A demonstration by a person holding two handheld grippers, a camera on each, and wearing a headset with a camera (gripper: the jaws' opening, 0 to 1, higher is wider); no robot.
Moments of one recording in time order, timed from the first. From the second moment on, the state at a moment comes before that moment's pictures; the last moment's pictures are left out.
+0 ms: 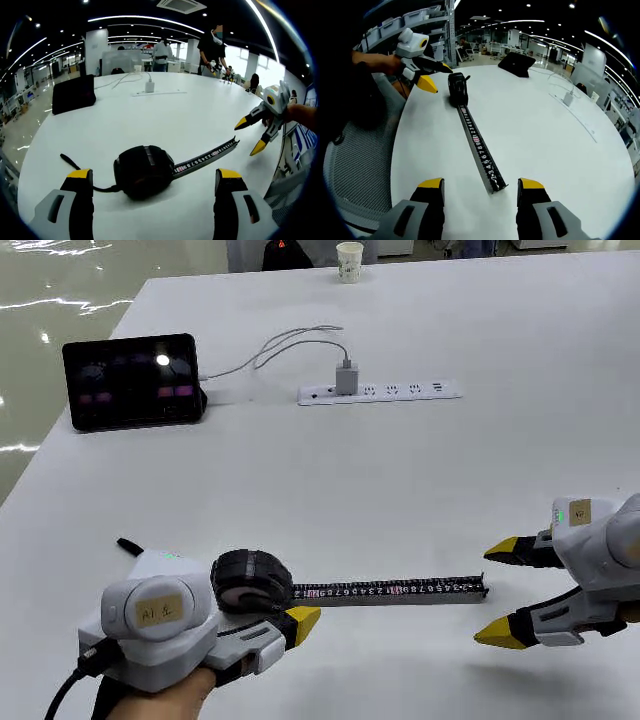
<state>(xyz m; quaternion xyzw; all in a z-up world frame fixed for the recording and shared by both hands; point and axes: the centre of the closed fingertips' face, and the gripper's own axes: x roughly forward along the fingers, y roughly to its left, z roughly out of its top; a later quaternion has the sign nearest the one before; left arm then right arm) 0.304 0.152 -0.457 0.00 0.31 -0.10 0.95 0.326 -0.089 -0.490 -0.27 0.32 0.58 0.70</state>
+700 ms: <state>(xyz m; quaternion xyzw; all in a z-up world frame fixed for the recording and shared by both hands) 0.315 0.155 -0.469 -0.02 0.32 -0.09 0.94 0.342 -0.094 -0.514 -0.31 0.33 0.61 0.65</state>
